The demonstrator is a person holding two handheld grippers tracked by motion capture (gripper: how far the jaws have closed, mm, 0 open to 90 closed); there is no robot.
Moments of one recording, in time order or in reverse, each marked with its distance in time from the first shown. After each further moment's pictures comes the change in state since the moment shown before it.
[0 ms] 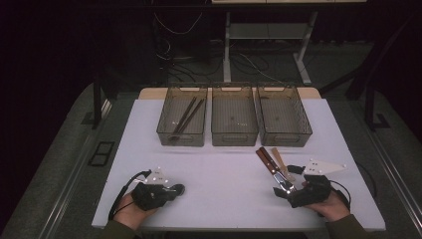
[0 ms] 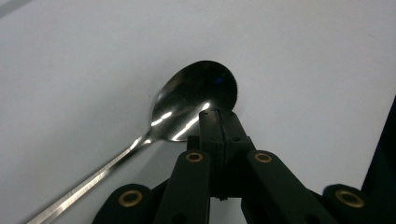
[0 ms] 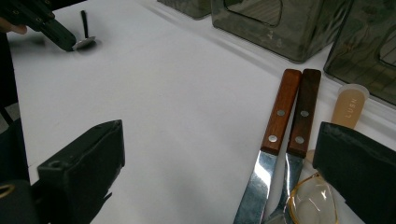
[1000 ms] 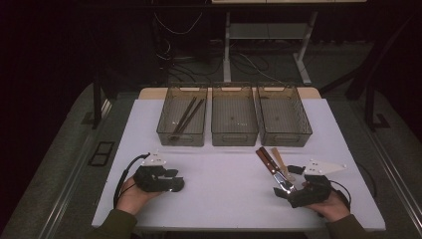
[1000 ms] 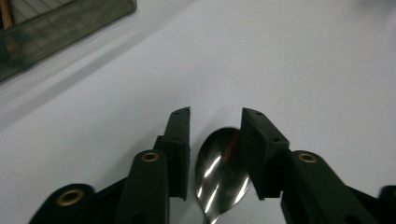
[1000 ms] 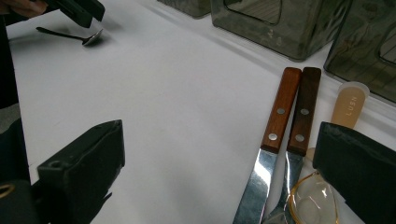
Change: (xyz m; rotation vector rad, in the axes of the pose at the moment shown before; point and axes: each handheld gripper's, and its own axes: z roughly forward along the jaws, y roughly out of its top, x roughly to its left) left arm 0.033 0.020 0.000 -0.127 -0.002 -0.046; right arm 0.000 -0.001 0.000 0.002 0.001 0.007
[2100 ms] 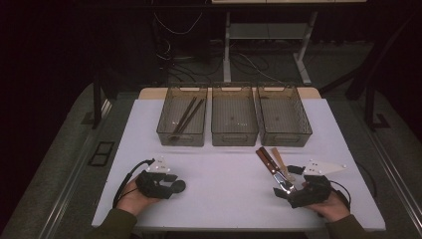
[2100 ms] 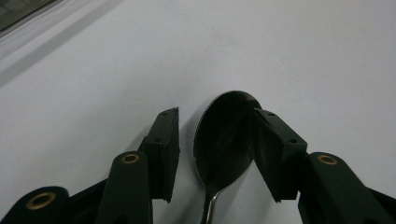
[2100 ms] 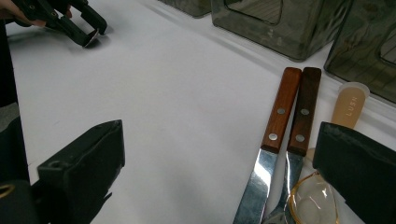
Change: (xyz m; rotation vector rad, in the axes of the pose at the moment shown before) left arm -0.005 -0.008 0.011 0.085 -0.019 0.085; right arm 0.001 0.000 0.000 0.002 -0.001 -0.003
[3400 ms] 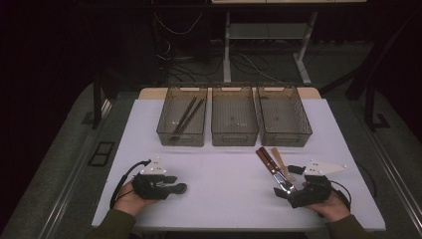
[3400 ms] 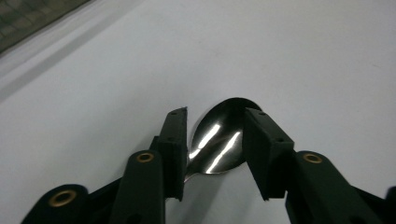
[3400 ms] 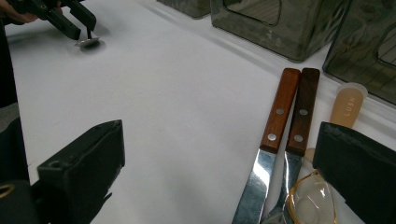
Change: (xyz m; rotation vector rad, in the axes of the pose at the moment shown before) left arm -0.008 -0.001 -0.014 -0.061 -0.018 0.019; right arm 0.000 0.000 -0.001 -0.003 -0.002 0.001
